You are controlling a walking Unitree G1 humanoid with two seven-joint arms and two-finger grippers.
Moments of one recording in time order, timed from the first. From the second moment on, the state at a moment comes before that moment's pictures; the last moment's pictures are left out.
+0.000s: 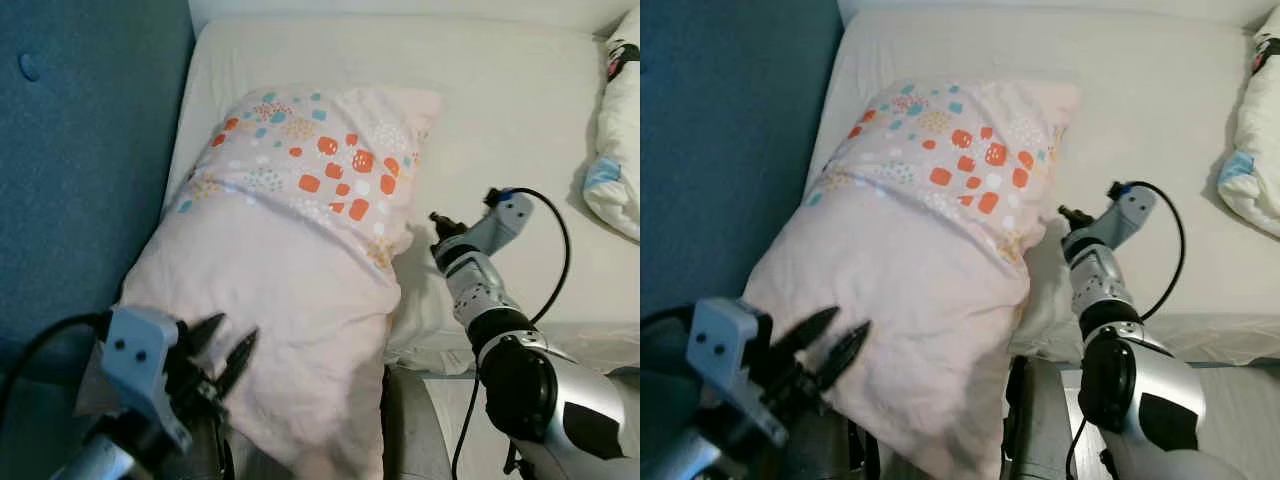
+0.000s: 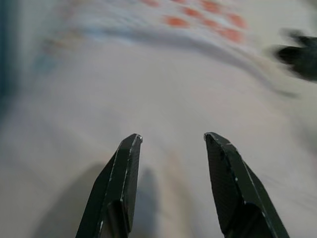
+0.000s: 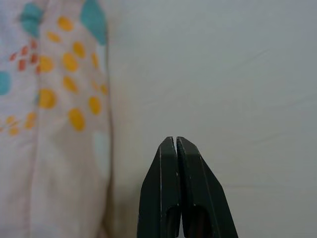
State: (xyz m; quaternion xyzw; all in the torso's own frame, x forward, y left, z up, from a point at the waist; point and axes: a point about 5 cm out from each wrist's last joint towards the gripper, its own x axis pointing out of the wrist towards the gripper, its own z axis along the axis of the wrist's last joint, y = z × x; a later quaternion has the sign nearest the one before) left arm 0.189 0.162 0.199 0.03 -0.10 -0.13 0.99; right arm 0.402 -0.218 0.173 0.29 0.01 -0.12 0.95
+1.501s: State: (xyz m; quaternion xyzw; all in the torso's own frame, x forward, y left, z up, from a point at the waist) left arm 0.120 0.251 0.103 -0.35 0.09 0.03 0.93; right arm 0.404 -0.166 0.183 0.31 -0.07 0.10 0.94
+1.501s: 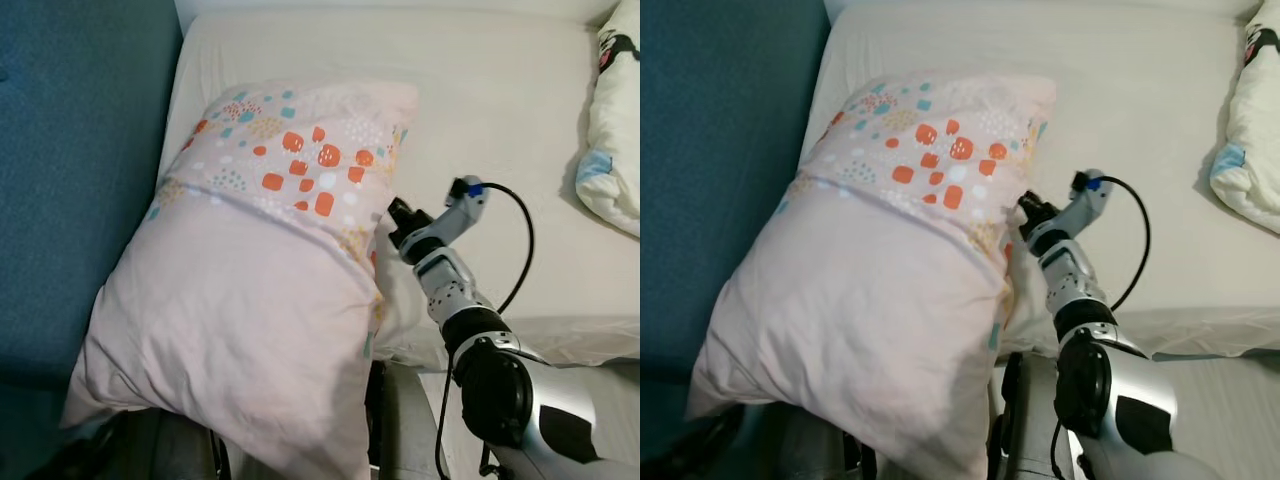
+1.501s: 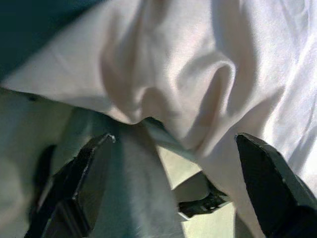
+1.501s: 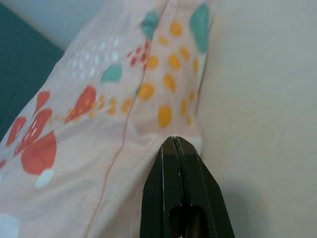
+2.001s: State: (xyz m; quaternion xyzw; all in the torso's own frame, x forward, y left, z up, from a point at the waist) left arm 0.161 0.202 0.082 -0.48 0.07 -0.04 0.87; right arm 0.392 -0.152 0.168 0.25 -0.09 0.15 0.95
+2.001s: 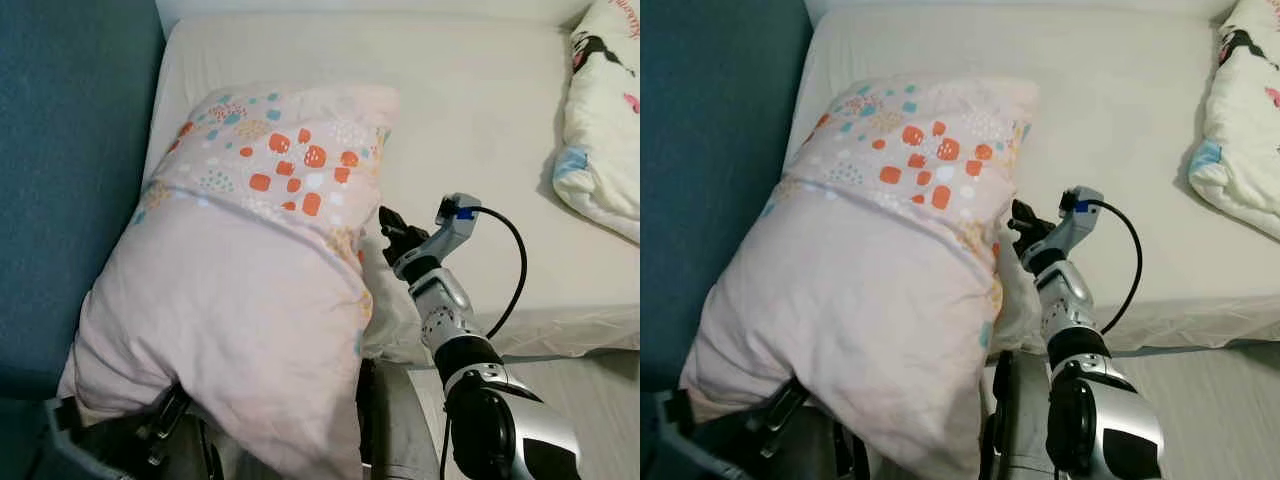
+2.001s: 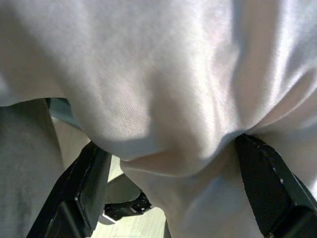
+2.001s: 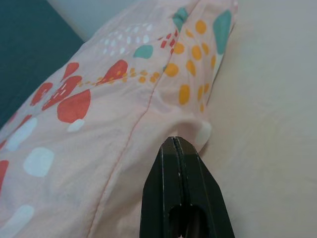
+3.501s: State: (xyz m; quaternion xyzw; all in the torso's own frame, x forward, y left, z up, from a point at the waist) left arm 0.208 0.158 0.136 -0.42 -0.02 -0.12 0.90; right arm 0.399 -0.160 0.161 0.27 -0.03 0.05 0.96
